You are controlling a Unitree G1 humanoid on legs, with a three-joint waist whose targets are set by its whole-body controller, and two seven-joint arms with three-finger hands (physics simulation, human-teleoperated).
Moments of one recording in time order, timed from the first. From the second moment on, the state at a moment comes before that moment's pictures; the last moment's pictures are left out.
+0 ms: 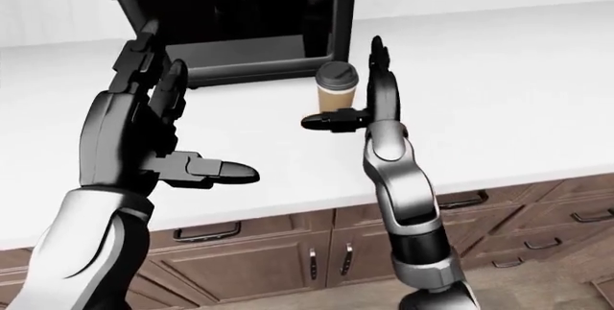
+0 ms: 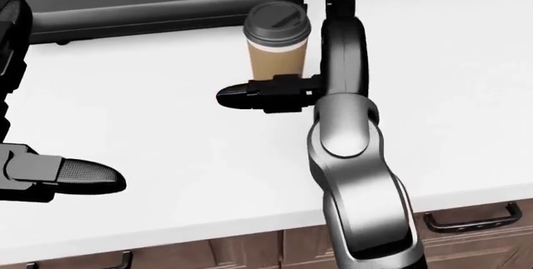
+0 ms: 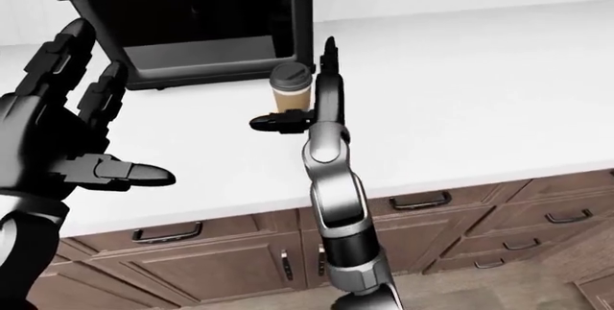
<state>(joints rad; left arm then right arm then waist) -0.40 0.29 0.33 -0.96 -0.40 1.08 0.04 -0.68 0.09 0.06 -0.03 -0.19 0.60 -0.28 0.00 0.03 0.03</state>
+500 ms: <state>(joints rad) -0.40 0.30 0.33 -0.96 -0.41 1.07 0.05 -0.69 0.10 0.06 0.06 -0.20 0.52 -0.35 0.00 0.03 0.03</state>
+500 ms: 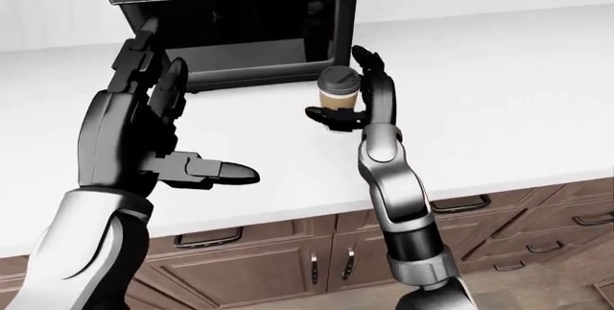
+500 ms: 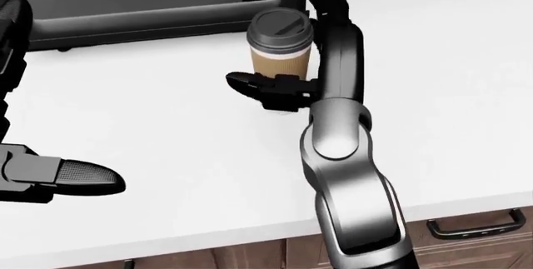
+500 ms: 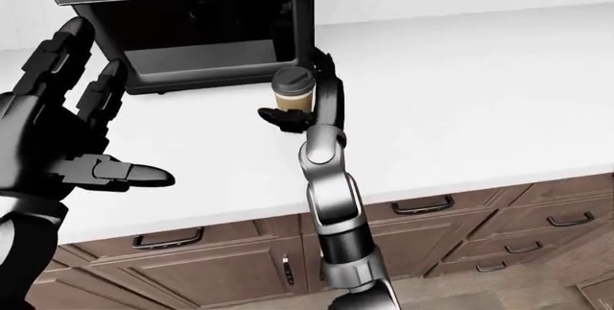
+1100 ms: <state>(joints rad) -0.42 0.31 0.33 -0.98 -0.44 1.11 0.06 -0.69 0.05 0.04 -0.30 -0.24 0.81 -0.21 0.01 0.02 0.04</state>
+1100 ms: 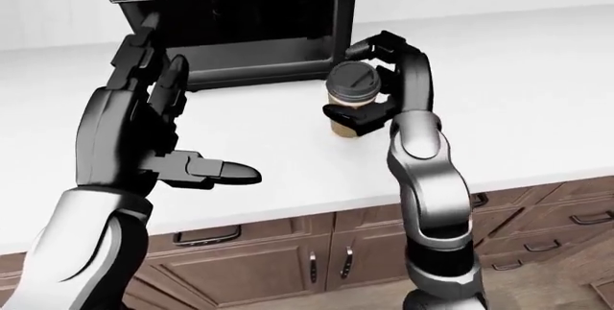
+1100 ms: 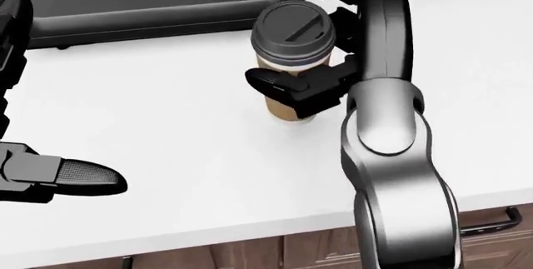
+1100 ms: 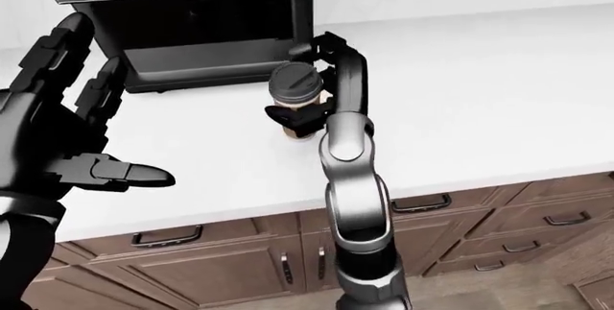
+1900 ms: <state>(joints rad) -0.42 0.31 0.33 -0.99 -0.44 1.10 0.06 -0.68 0.07 0.05 -0.37 -0.19 0.85 -0.22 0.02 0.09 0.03</state>
